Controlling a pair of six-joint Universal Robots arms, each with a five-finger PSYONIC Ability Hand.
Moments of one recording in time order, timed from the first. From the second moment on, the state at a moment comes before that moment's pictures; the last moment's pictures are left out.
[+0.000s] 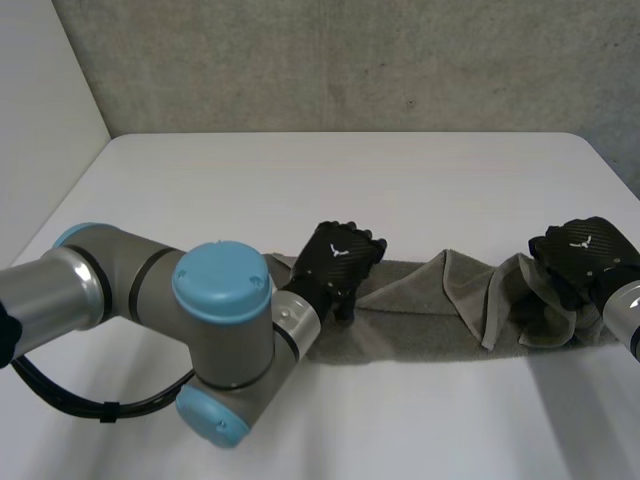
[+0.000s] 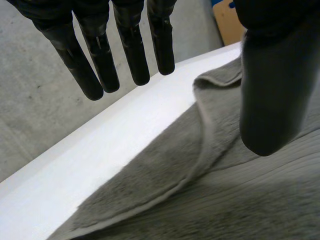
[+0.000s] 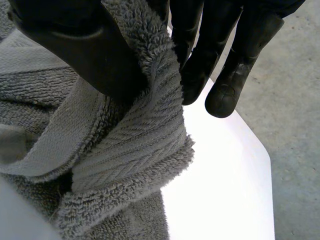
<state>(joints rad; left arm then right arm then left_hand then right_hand) 3.95 -2.27 -1.34 3.44 -1.50 3.39 1.60 -1.40 1.88 -0.15 1.29 2.45 0.56 0.56 0.55 0.57 0.55 1.34 1.31 1.33 1.35 1.17</state>
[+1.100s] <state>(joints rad) 4.02 -2.51 -1.13 3.41 -1.49 3.52 1.61 -1.37 1.91 -0.15 1.25 2.45 0.99 1.00 1.00 0.99 0.99 1.34 1.31 1.33 1.35 1.17</state>
